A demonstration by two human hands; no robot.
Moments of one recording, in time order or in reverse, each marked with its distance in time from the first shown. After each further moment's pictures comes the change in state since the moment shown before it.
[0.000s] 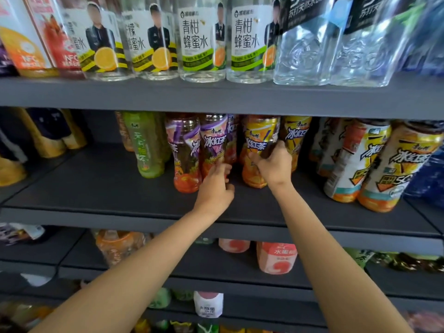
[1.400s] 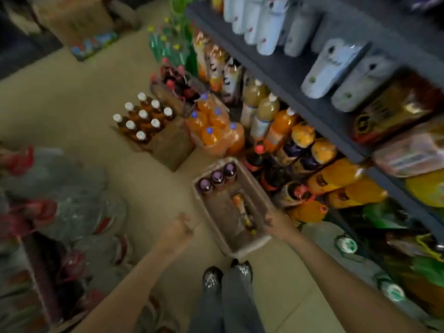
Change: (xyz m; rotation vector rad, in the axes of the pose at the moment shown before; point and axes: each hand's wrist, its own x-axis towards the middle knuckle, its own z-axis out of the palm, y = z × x) left_hand -0.634 -0.647 -0.246 -0.323 0.064 -1.337; right_hand -0.667 0.039 0.559 -0.688 -1.735 -0.162
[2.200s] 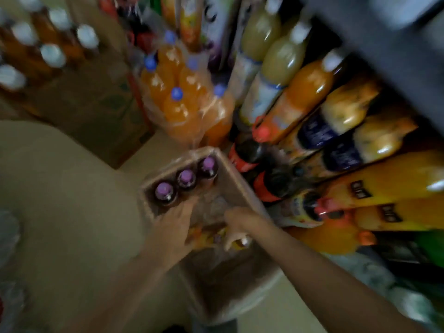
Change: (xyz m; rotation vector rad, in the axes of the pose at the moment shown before) left_hand 0.266 -0.086 0.118 0.486 0.086 0.587; right_hand 0.274 0.022 0.085 -0.538 -0.315 0.003
